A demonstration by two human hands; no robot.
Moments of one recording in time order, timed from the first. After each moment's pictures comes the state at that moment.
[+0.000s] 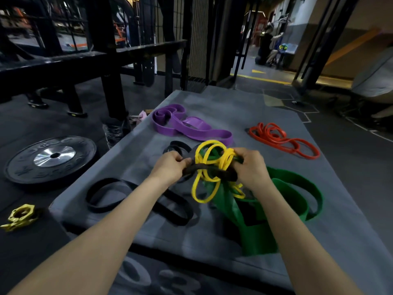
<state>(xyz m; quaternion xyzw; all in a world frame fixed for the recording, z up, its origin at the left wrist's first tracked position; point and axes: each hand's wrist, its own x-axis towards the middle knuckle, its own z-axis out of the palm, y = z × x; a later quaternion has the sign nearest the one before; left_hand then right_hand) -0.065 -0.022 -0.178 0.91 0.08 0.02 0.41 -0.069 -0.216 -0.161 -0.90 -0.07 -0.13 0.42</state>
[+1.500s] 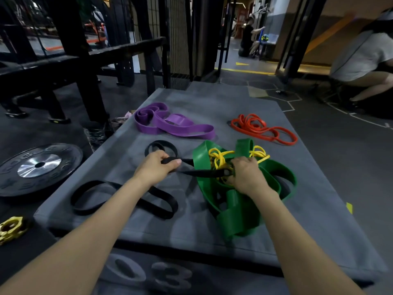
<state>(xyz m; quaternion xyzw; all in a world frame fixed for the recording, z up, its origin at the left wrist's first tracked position) -0.068 -0.024 -0.186 0.90 0.01 0.00 0.44 -0.078 -0.267 -0.193 -1.00 -0.03 -0.05 0.06</state>
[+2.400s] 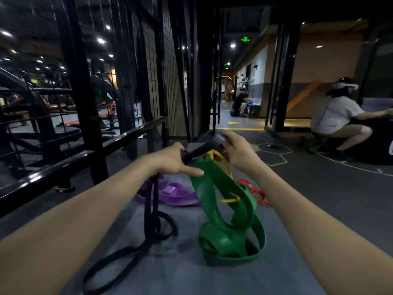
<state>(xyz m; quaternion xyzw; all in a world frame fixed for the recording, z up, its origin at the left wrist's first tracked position) -0.069 -0.079 0.061 0.95 -0.14 -0.05 0.27 -0.057 -0.273 0.042 -0.87 -0.15 -0.23 0.40</state>
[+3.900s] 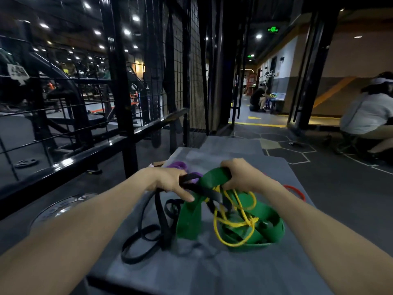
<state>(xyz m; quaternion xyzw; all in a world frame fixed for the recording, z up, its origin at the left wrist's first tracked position) -0.078 0.000 -0.004 0.93 -0.13 -0.20 0.27 -0.077 -0.229 0.001 -0.96 -0.24 -0.07 0.15</state>
